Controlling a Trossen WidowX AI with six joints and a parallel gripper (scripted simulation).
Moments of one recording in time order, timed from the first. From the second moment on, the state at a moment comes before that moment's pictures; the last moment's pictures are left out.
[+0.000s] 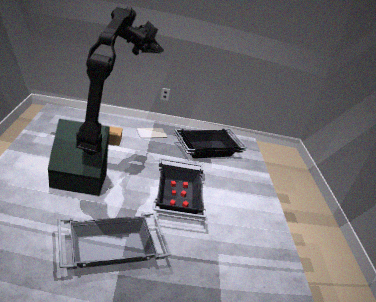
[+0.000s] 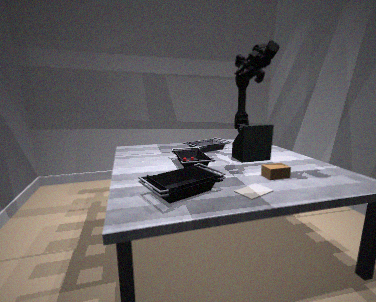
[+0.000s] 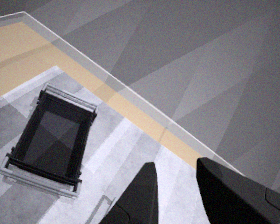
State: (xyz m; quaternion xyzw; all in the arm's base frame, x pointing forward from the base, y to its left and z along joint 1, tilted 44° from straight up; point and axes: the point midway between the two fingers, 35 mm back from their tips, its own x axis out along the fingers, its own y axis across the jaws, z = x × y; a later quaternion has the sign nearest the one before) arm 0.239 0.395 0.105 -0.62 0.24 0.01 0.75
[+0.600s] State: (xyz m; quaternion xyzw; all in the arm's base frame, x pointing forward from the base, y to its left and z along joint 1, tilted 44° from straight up) arm 0.385 0.205 -0.036 -0.42 0.52 -0.17 0.72
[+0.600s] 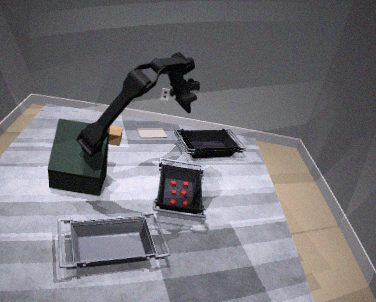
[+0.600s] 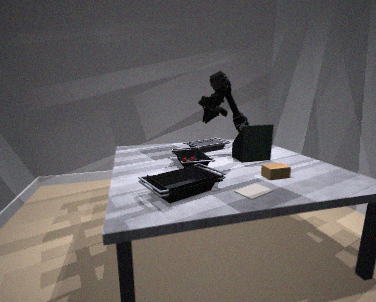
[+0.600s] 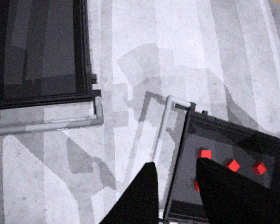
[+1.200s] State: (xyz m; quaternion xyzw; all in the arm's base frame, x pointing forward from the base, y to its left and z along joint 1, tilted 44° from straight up) arm 0.391 0.035 -0.133 -0.21 0.66 -0.32 0.64
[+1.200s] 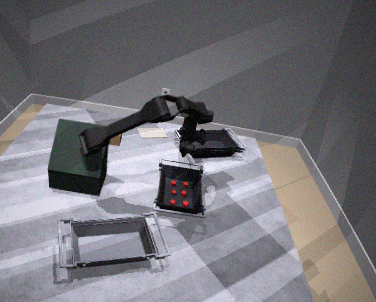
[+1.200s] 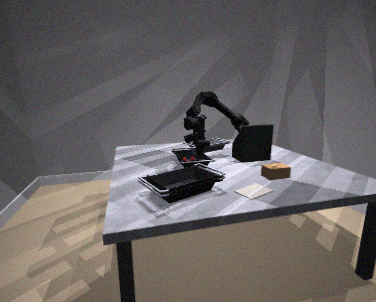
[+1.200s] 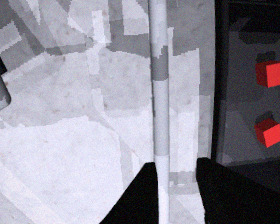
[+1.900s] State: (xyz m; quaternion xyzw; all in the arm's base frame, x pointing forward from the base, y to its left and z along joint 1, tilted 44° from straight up) arm 0.383 -0.006 -0.178 -0.20 0.67 -0.32 0.64
